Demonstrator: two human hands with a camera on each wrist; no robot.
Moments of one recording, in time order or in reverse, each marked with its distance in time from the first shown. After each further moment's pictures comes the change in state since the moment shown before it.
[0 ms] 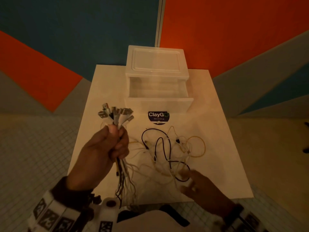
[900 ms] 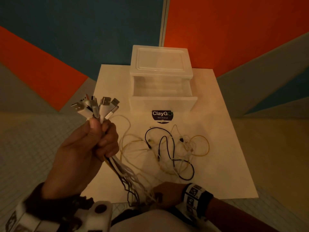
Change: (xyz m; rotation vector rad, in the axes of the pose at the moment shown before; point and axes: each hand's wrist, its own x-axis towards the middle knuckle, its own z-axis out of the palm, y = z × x) left_hand -0.026 0.038 0.004 -0.024 0.006 0.085; right_hand 0.097 -0.006 0.082 -0.422 -0.697 0.040
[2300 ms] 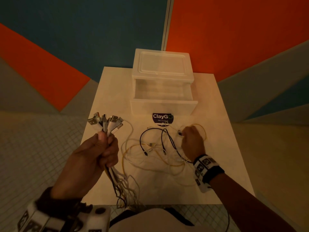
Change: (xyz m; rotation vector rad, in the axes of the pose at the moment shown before) left_hand -0.009 -0.025 -0.020 -0.014 0.093 -0.147; right_hand -0.033 0.050 -0.118 -0.067 1.422 0.137
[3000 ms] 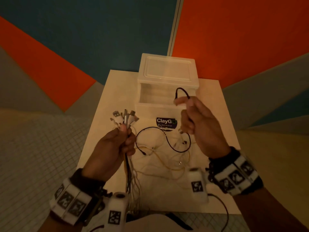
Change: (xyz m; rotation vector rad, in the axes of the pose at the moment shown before) left_hand 0.043 -0.013 0.016 -0.016 0.122 -0.032; right_hand 0.016 -0.136 -0.140 1.175 -0.219 -0.005
